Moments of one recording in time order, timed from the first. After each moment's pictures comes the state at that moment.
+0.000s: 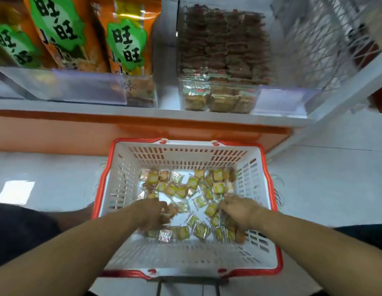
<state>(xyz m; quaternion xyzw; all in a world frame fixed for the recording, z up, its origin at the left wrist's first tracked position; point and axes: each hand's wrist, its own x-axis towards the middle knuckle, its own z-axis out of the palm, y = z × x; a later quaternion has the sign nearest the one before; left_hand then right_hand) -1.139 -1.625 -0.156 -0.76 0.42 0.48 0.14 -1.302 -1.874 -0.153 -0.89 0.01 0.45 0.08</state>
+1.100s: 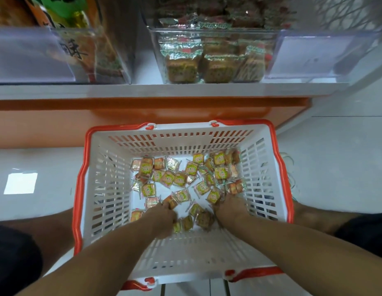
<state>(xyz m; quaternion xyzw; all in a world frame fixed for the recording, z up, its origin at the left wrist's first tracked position) -1.187 -1.630 -0.254 -0.73 0.46 0.49 0.17 -1.313 -1.817 -0.237 -0.85 0.04 0.52 -0.11</state>
